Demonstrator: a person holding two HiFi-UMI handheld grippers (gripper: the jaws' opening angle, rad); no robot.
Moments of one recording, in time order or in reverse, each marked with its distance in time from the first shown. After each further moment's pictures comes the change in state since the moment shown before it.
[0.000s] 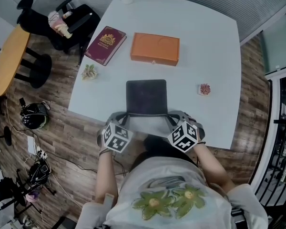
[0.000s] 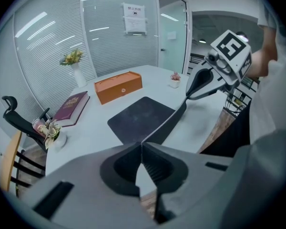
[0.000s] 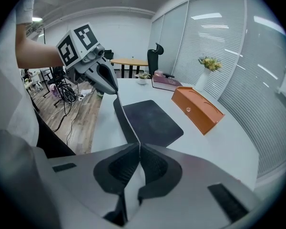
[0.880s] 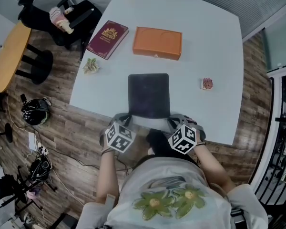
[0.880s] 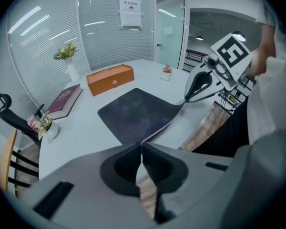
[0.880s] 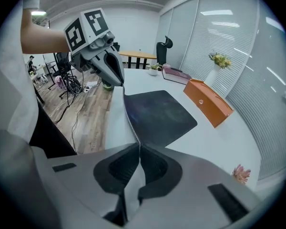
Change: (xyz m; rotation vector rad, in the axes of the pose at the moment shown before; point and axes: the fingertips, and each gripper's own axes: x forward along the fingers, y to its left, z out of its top) left arm -0.002 -0.031 -0.029 0.019 0.054 -0.056; right arm 0.006 0.045 -0.031 -0.061 0.071 0.040
